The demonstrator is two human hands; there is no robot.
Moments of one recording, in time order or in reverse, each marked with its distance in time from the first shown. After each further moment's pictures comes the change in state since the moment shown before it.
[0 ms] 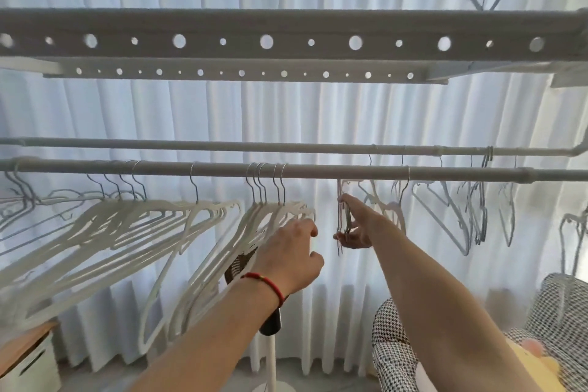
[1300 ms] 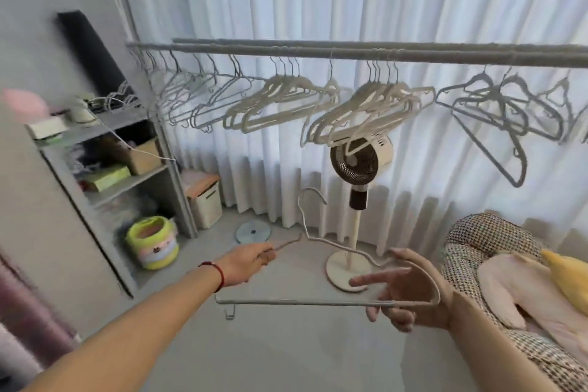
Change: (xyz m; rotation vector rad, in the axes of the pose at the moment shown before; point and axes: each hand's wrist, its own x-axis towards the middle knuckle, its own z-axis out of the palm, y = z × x) left_hand -0.436 -0.117 -0.008 -0.186 -0.390 -0.502; right_hand -0.289 0.361 0.022 0.095 -1.227 0.230
